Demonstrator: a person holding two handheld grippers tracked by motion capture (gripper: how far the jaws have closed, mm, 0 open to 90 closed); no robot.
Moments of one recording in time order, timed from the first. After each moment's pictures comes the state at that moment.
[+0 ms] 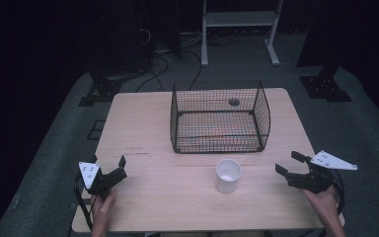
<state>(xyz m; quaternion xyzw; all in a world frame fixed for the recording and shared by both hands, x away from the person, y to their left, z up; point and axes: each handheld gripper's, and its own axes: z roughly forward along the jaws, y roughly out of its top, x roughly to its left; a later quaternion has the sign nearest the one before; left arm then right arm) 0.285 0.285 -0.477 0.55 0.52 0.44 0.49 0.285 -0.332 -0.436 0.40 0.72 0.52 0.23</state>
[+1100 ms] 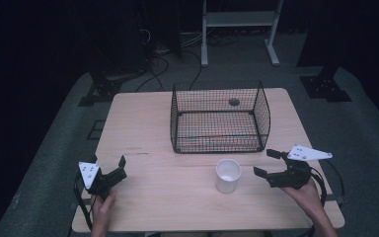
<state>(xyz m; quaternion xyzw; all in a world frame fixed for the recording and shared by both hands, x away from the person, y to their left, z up) 0.285 0.285 -0.477 0.55 0.52 0.43 0.49 0.295 -0.275 -0.415 0.33 0.77 0.53 0.15</state>
